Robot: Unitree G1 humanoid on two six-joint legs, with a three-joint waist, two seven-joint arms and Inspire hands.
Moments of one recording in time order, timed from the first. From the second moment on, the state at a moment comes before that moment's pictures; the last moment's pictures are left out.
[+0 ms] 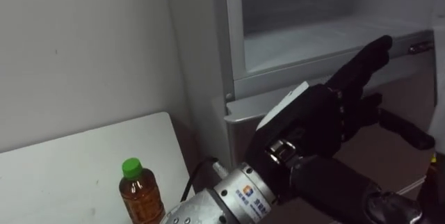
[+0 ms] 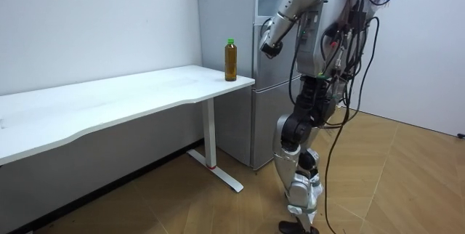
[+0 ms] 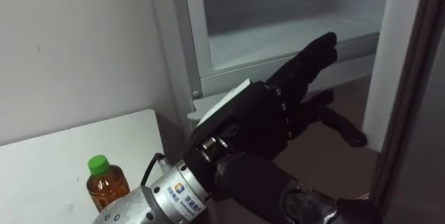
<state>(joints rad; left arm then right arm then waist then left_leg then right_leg) -0.50 0.12 -0.51 -0.27 -0.60 0.16 -0.17 -0.05 -0.29 0.10 1.29 0.51 0.06 0.20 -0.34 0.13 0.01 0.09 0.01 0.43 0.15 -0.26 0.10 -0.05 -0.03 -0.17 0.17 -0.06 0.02</state>
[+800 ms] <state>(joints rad) -0.53 0.11 -0.56 -0.21 -0.60 0.20 -0.25 -0.06 -0.31 0.14 1.29 0.59 0.07 0.19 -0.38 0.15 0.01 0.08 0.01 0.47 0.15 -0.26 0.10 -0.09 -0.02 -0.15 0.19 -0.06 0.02</state>
